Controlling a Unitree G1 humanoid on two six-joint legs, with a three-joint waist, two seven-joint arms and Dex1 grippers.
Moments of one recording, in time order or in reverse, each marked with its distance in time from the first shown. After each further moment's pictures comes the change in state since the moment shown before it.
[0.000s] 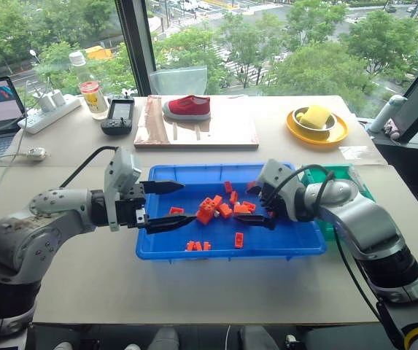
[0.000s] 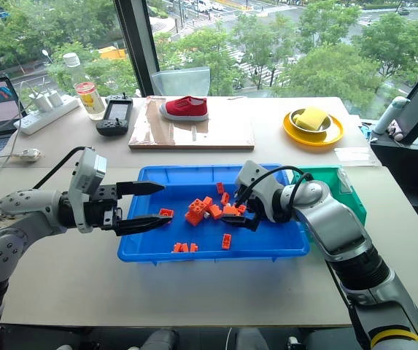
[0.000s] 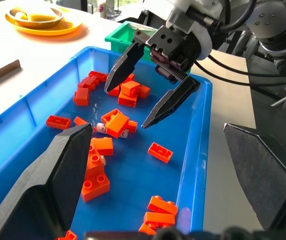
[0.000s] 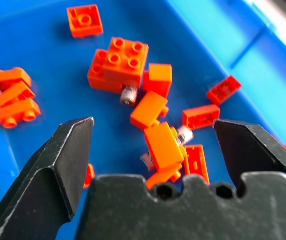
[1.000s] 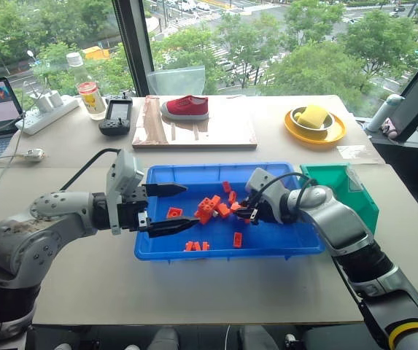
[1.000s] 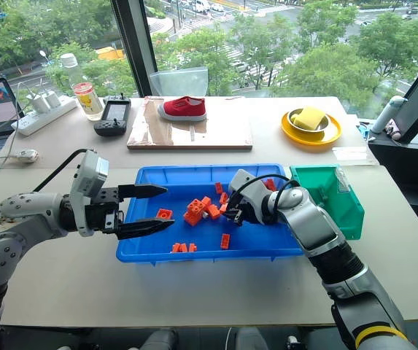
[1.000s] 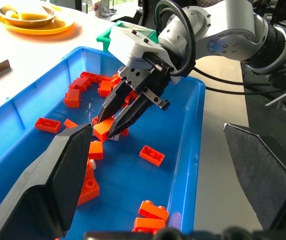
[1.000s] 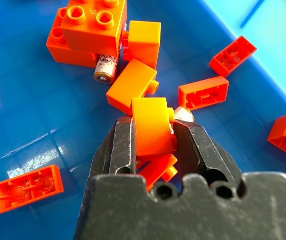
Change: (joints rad) left arm 0.013 -0.001 0.008 -0.042 -0.036 0.032 0.030; right arm -0.018 0.099 0.056 0.159 -0.109 -0.073 -0.013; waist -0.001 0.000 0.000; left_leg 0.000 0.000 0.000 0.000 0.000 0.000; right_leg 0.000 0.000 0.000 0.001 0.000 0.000
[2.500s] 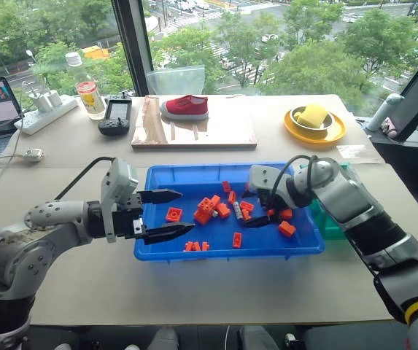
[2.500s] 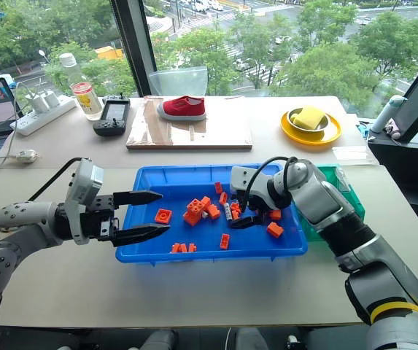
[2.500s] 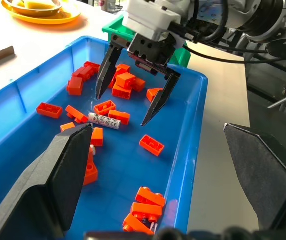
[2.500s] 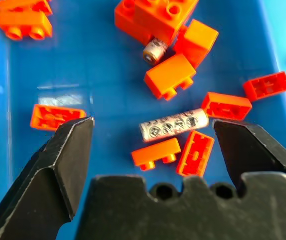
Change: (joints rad) left arm 0.091 0.002 0.049 -0.046 -0.023 0.002 0.016; right arm -0.293 -0.054 0.197 0.412 -0.110 -0.445 0.415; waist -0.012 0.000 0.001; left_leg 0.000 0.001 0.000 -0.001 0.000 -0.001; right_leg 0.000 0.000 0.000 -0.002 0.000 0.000
